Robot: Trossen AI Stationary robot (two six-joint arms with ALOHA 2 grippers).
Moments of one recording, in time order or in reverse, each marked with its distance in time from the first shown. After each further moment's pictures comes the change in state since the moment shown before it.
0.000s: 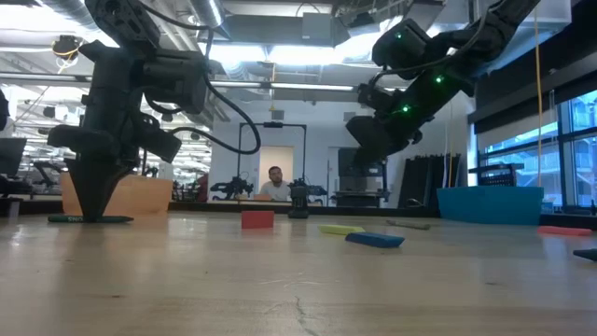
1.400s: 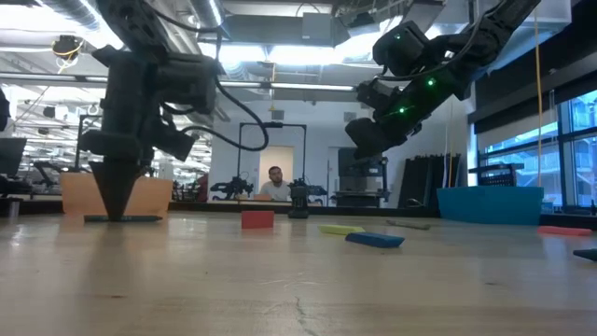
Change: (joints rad) left arm 0.045 0.003 0.034 0.008 -0.017 -0.002; right arm -0.055 0.000 0.000 0.085 0.095 -0.149
